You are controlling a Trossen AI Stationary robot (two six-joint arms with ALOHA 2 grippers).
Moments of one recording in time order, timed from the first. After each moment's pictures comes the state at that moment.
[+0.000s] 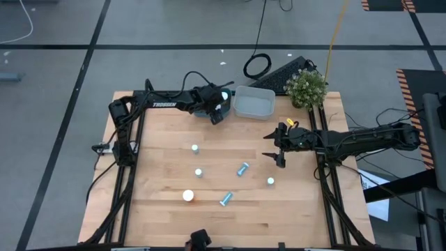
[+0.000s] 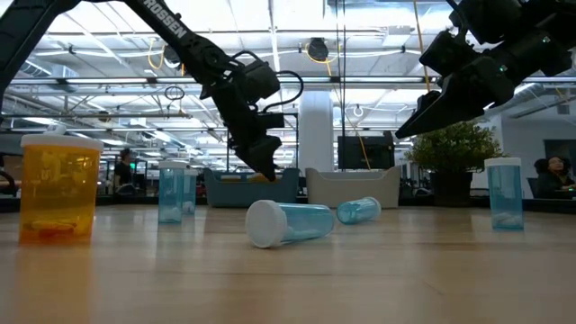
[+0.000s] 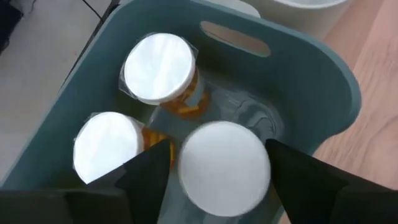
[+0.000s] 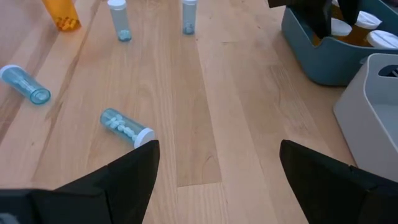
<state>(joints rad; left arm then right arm) 0.51 1.92 1.29 -0.28 -0.17 0.17 -0.06 0.90 0.34 0.01 0.07 -0.03</state>
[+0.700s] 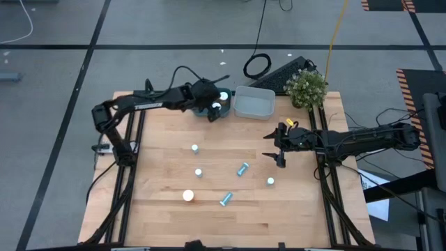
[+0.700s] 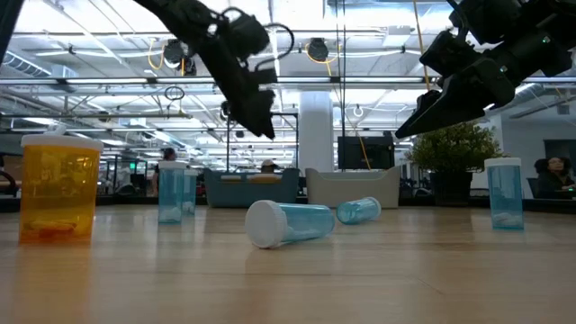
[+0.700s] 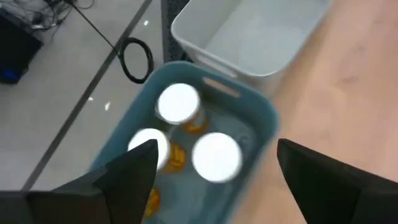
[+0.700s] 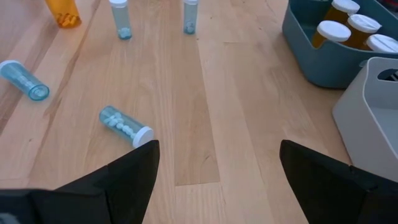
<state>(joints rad) 0.45 1.70 1.30 -0.41 -0.19 0.15 -0.06 0.90 0.34 0.01 0.07 -0.05</state>
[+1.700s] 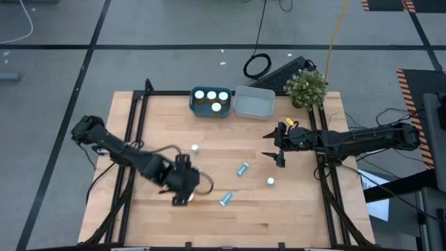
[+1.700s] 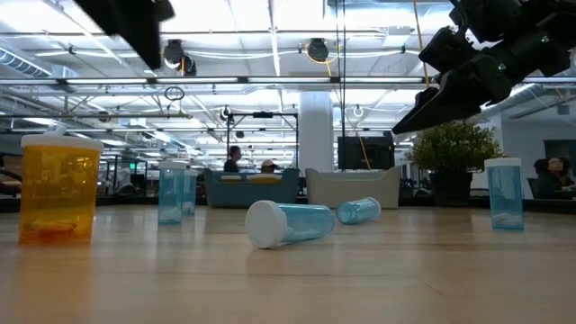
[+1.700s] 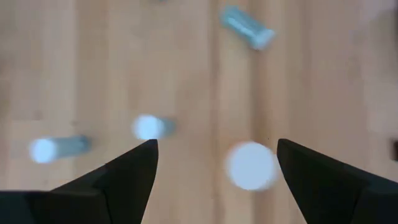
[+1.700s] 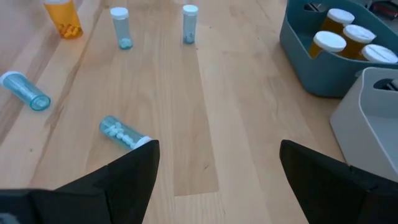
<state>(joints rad) -0.49 1.54 1.29 -0.95 -0.21 -0.43 -0.06 0.90 0.34 0.05 0.08 -0.05</state>
